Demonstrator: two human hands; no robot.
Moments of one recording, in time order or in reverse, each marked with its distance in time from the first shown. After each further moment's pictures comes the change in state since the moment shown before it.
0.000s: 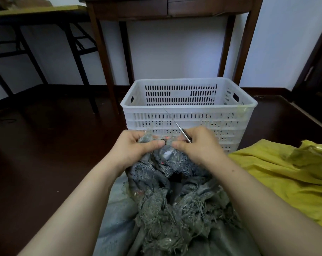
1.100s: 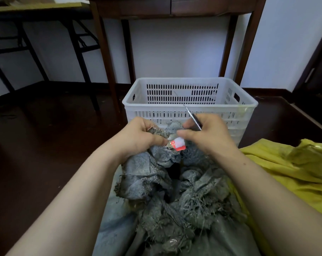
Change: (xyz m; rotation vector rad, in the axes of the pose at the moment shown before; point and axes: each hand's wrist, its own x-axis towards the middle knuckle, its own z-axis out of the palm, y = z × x) left_hand -0.005 0.039 0.000 0.219 -0.107 -0.064; right_hand 0.000 -0.007 -0.015 0.224 0.144 -0.112
